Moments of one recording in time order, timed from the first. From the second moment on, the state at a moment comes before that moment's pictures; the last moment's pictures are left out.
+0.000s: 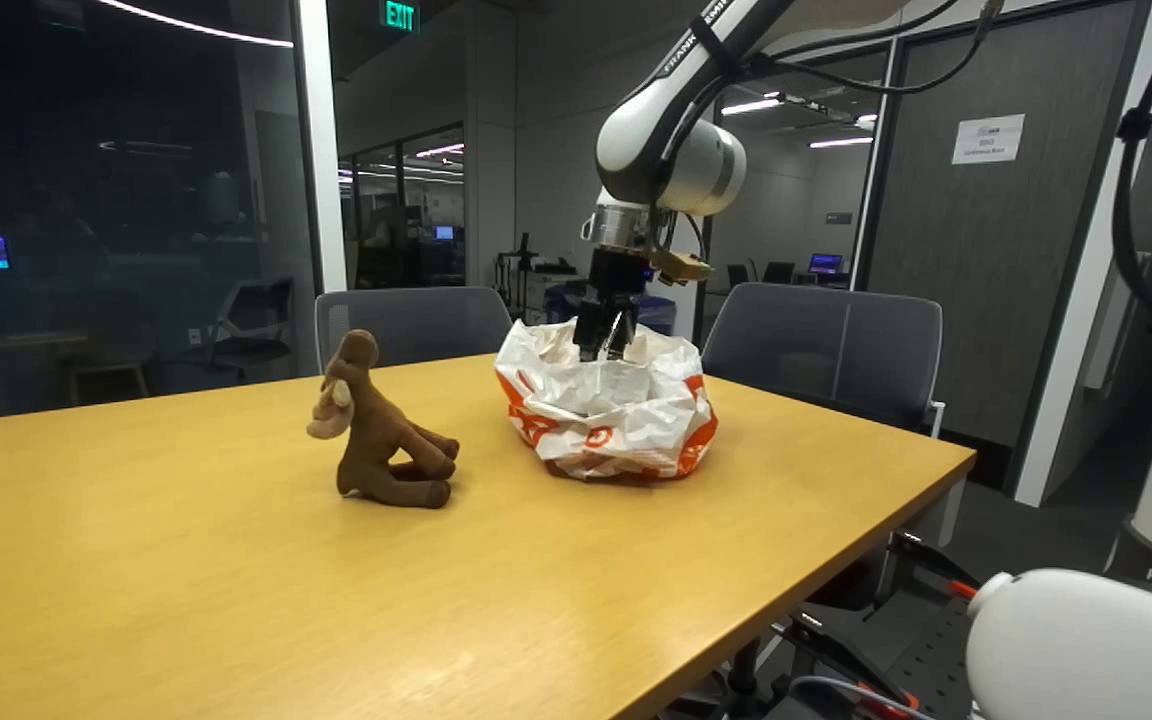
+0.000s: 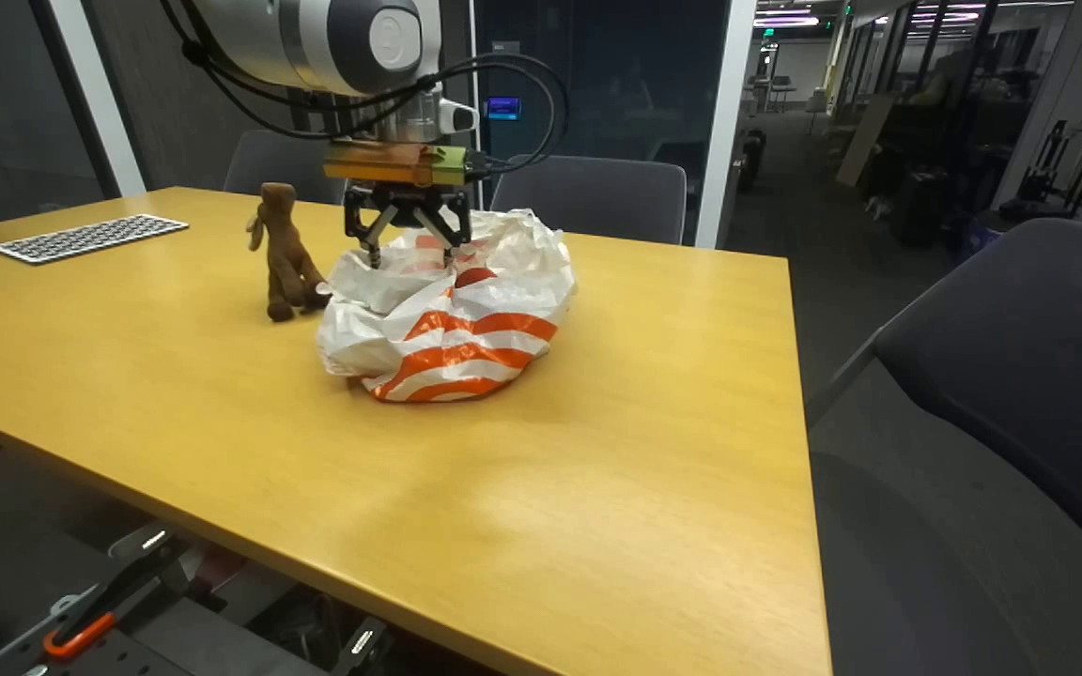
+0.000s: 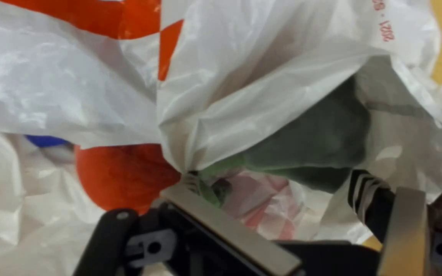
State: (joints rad) arm 0.05 0.16 0.11 -2.22 0.13 2.48 -0.42
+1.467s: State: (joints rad) arm 0.05 0.22 0.15 -2.24 0.05 2.51 -0.49
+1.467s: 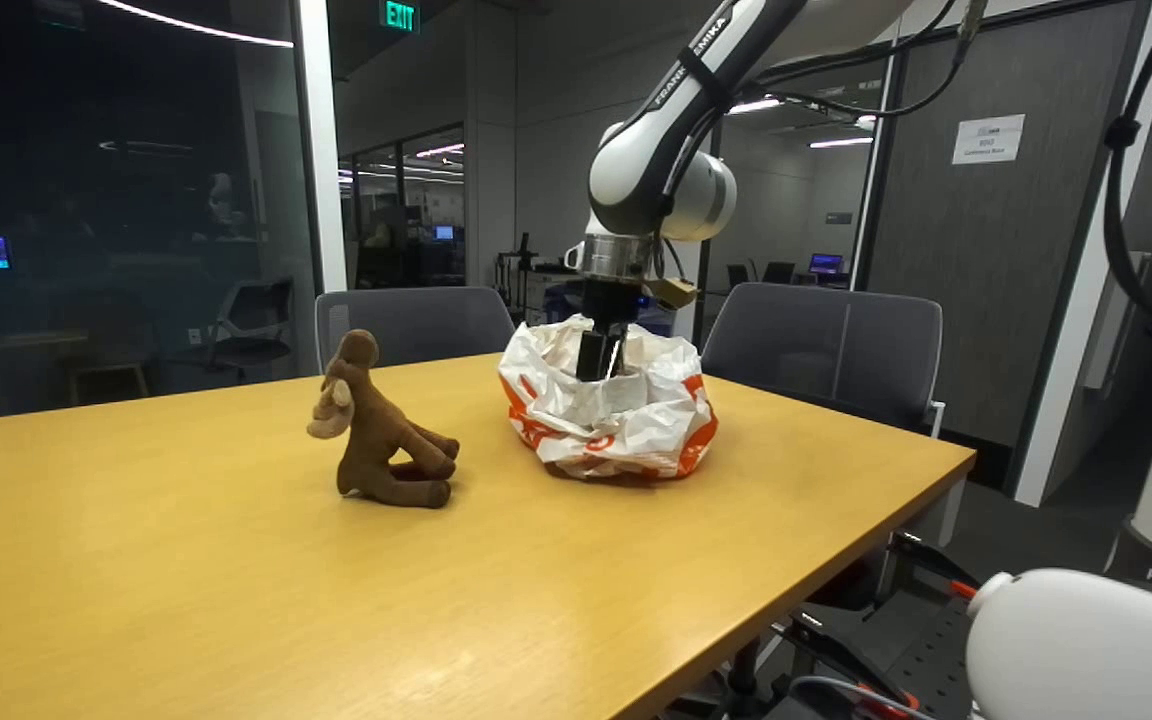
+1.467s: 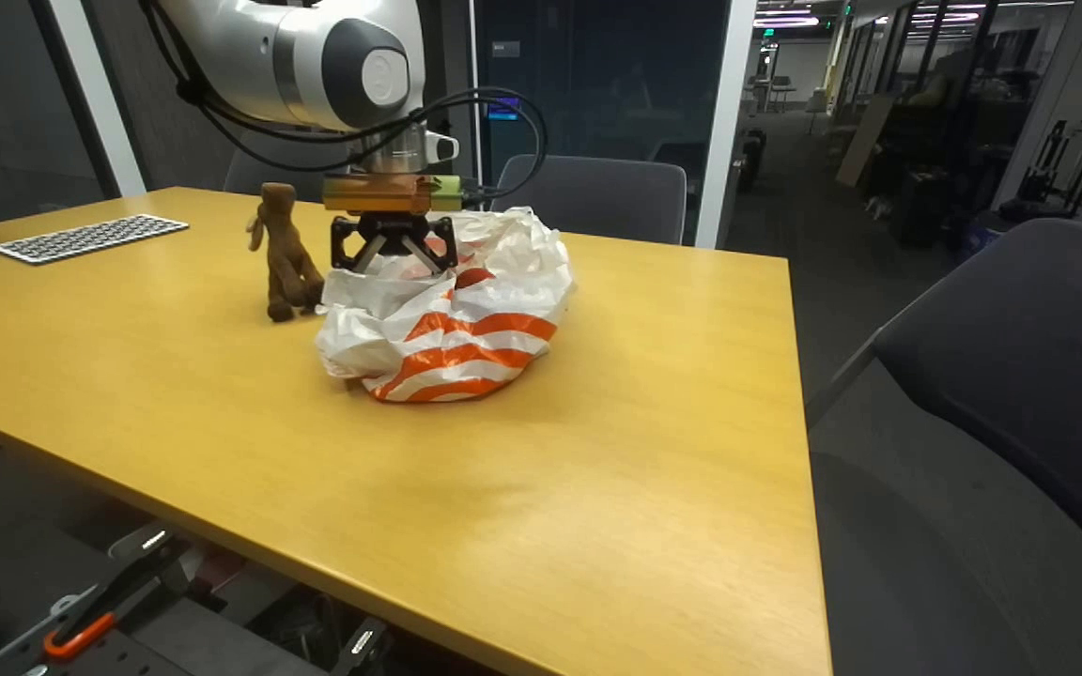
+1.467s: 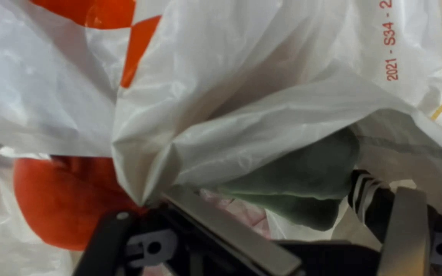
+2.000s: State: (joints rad) arm 0.05 0.26 0.15 -2.23 0.05 2.53 -0.50
